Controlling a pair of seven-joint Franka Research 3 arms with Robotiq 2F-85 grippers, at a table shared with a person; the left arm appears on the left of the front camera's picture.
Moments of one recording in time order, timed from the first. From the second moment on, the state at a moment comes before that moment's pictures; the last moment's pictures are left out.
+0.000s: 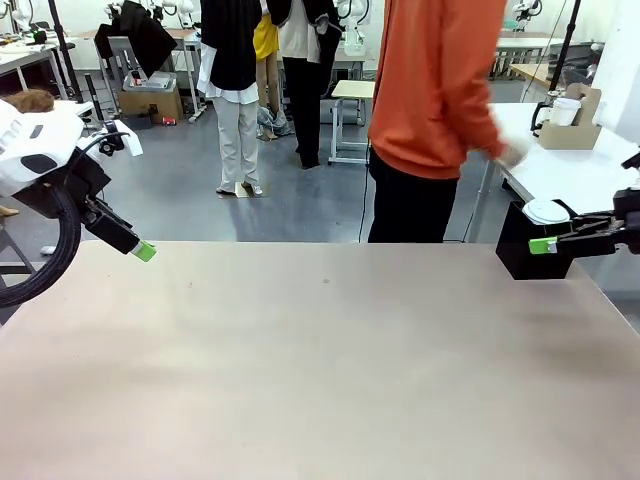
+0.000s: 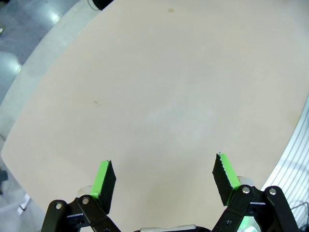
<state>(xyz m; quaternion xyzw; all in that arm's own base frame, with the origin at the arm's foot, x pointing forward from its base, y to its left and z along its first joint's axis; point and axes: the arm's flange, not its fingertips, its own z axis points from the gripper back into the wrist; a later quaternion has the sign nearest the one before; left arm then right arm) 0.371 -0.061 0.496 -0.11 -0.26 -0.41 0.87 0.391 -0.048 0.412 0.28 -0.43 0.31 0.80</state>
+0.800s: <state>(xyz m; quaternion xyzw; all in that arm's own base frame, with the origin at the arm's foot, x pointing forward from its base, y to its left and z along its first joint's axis) 0.371 -0.061 0.496 -0.11 -0.26 -0.41 0.87 0.391 -0.048 0.412 0.28 -0.43 0.31 0.80</state>
